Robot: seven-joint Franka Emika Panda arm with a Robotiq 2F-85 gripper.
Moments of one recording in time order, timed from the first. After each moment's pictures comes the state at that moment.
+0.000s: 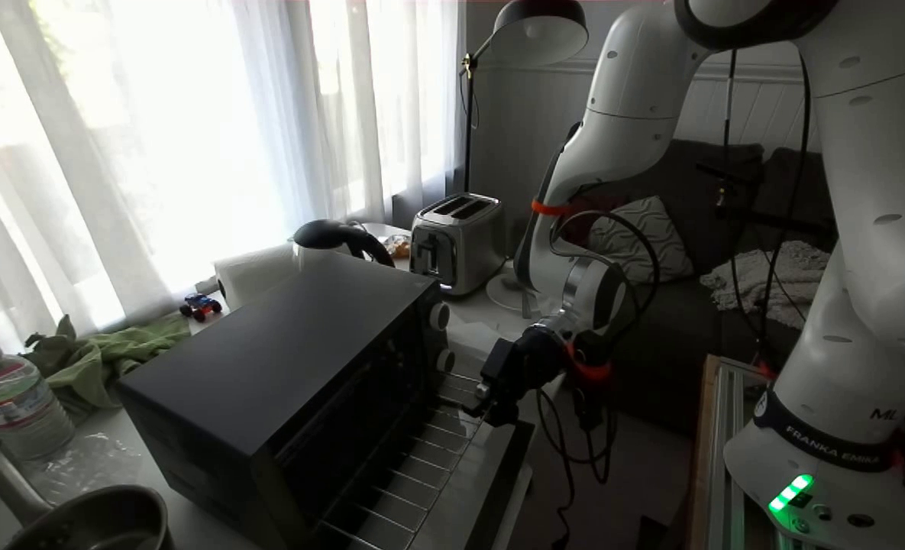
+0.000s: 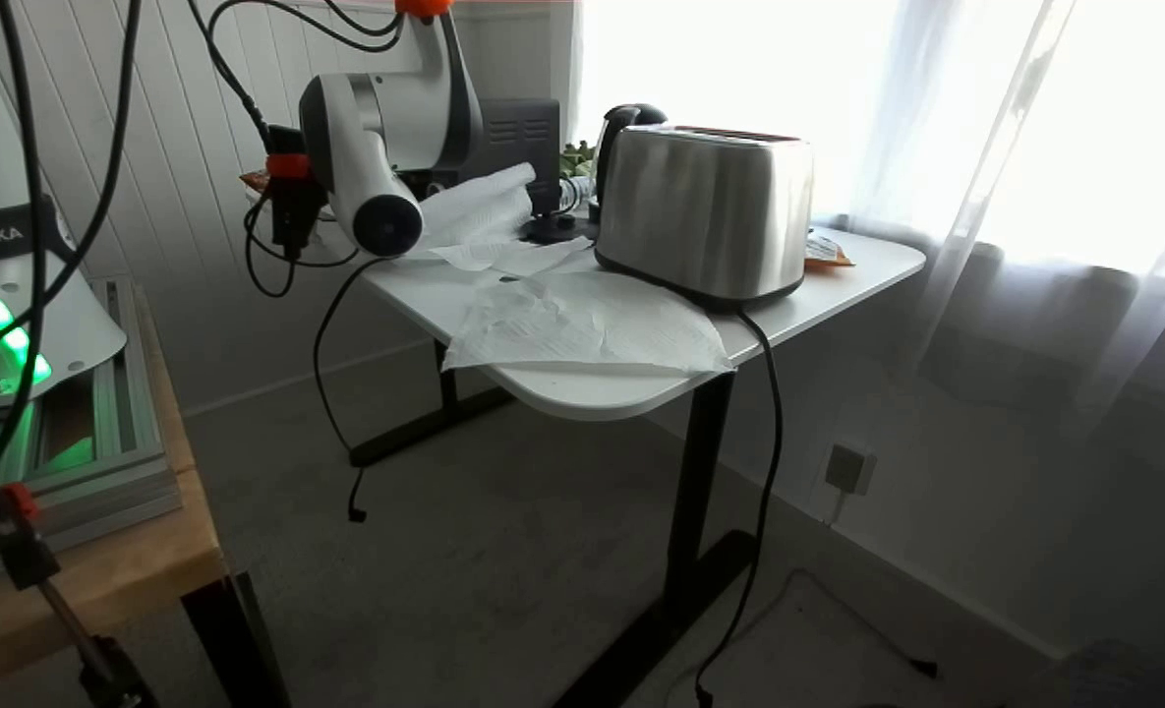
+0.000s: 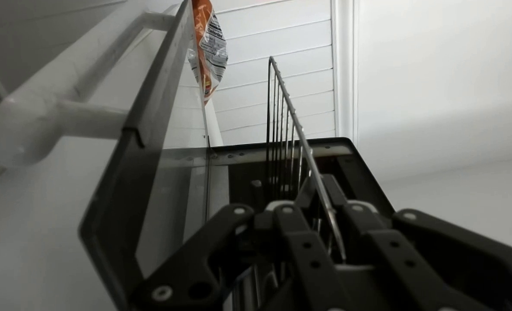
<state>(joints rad) -0.04 0.47 -0.09 -2.61 1.64 1.50 -1.34</state>
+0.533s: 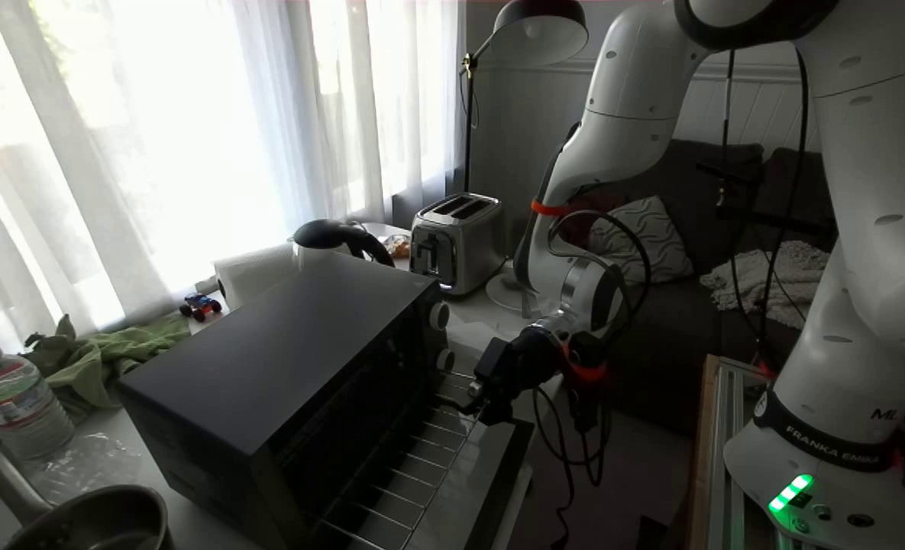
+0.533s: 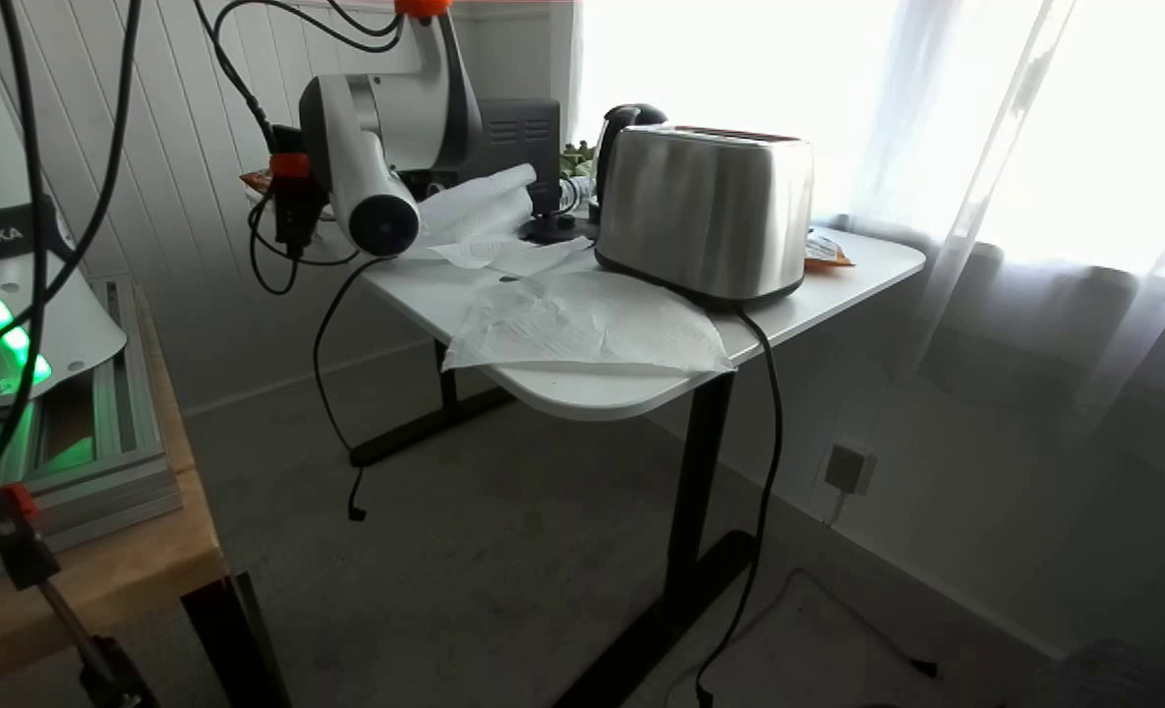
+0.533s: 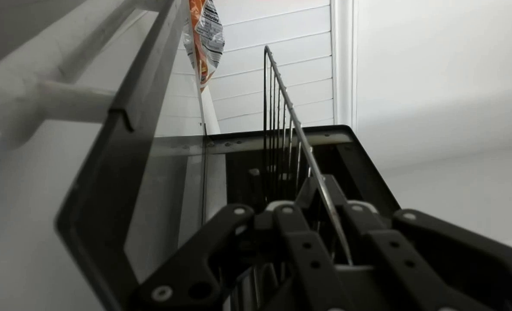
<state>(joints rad) -0.03 0.47 -0.08 -2.61 1.69 1.50 -1.34</state>
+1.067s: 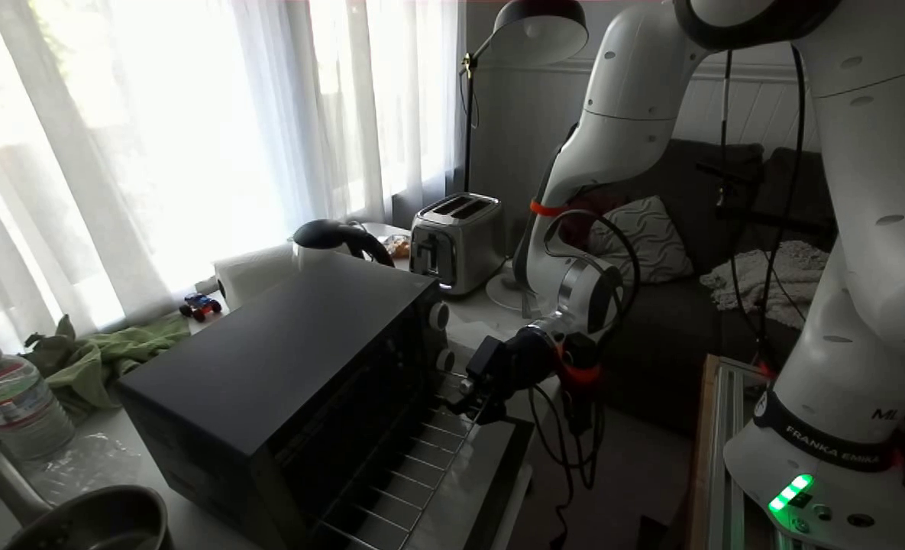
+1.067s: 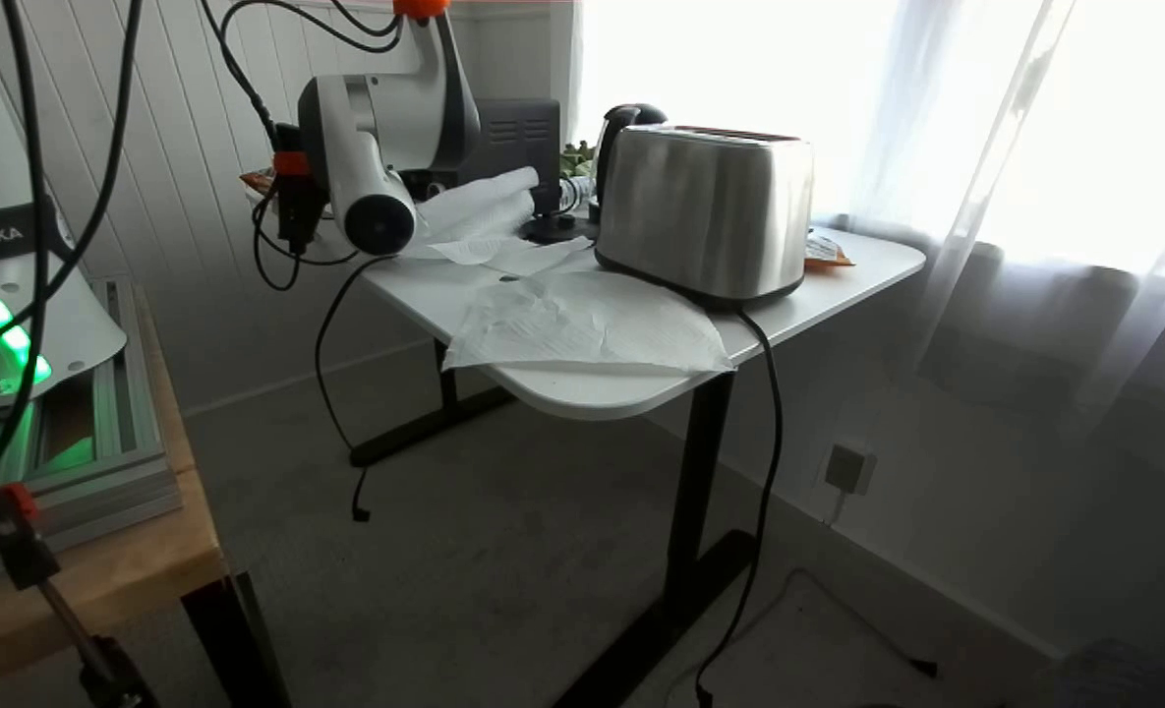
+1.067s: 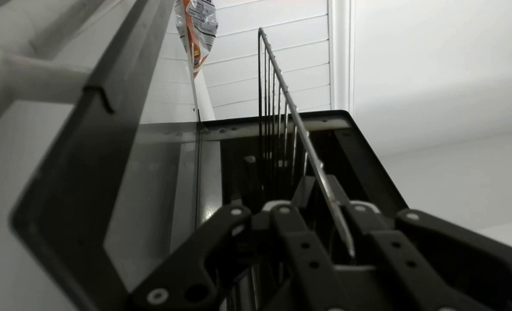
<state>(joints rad) -0.02 0.47 -0.08 -2.61 1.75 1.50 -1.33</state>
